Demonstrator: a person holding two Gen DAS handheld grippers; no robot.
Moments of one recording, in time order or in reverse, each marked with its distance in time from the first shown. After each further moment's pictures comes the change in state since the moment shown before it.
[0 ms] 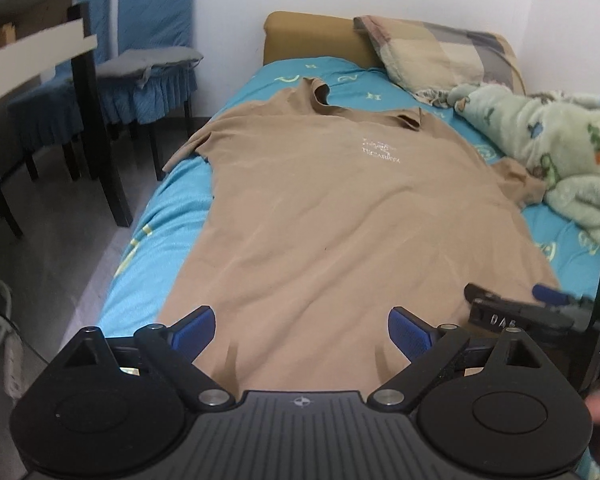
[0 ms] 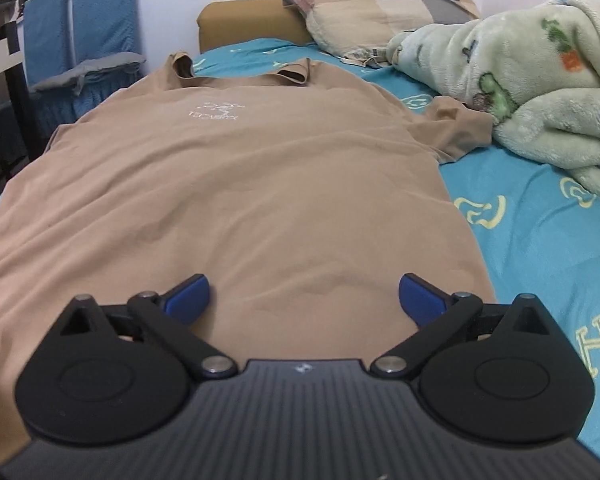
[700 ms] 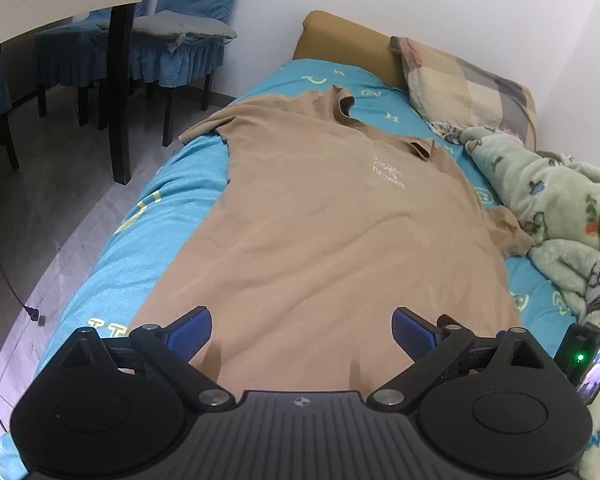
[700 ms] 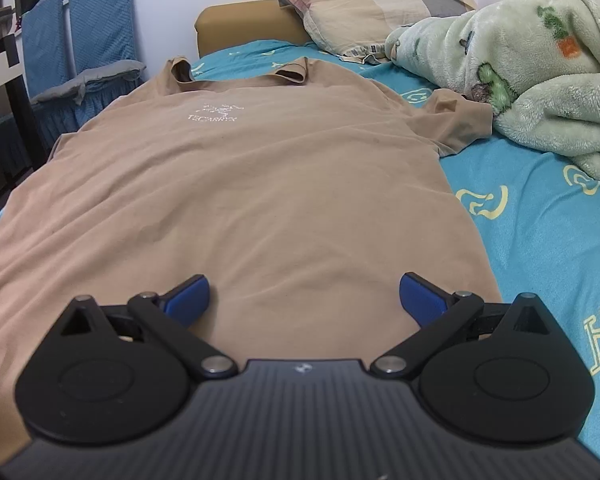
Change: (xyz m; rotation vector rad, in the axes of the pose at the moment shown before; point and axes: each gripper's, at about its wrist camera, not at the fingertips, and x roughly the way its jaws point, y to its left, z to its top) left arm -0.021 0.015 0.000 -0.205 0.021 -0.053; right arm 0.003 -0.006 0.001 0.032 0.004 0.024
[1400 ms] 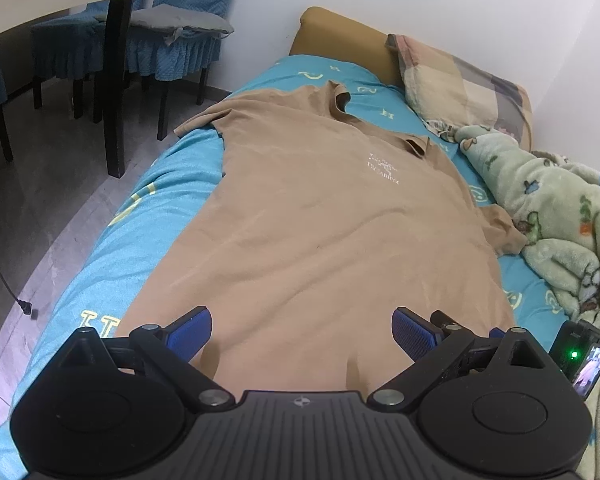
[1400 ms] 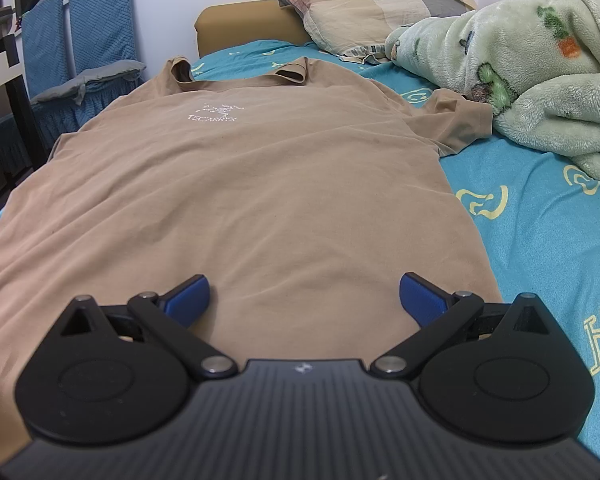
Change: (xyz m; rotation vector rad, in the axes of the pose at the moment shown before) left arm -0.001 -0.001 -0.003 -0.026 0.000 -0.029; right arm 0.000 0.000 -0.001 -0.001 -0.001 0.000
